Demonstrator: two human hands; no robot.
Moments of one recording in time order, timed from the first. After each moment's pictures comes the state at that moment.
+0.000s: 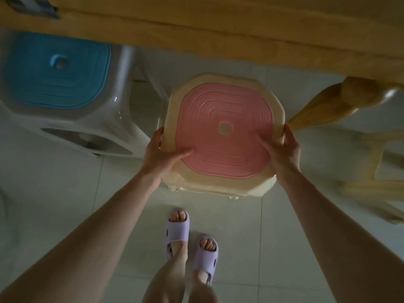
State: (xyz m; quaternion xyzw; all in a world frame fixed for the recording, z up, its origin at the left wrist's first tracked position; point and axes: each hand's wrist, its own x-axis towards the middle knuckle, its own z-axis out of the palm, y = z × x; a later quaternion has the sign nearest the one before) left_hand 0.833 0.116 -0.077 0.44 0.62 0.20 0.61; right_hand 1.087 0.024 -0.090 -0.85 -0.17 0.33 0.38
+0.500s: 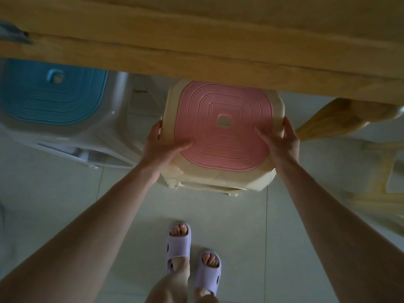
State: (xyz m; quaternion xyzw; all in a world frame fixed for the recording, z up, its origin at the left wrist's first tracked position) left_hand 0.849 0.168 -0.099 0.46 0.61 0.24 0.60; right_hand 1.107 0.076 -0.110 -0.84 -0.19 0.32 0.40
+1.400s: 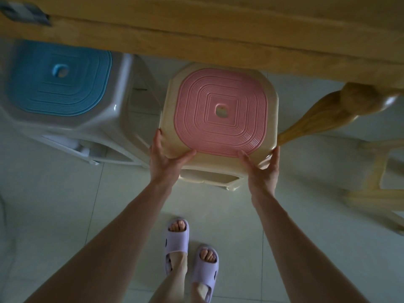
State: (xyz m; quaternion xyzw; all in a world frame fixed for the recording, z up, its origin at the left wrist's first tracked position) left_hand 0.850 0.108 -0.104 0.49 0.66 0.27 0.51; right_hand 1.029 0.014 -0.113 -0.81 -0.11 0.31 0.47
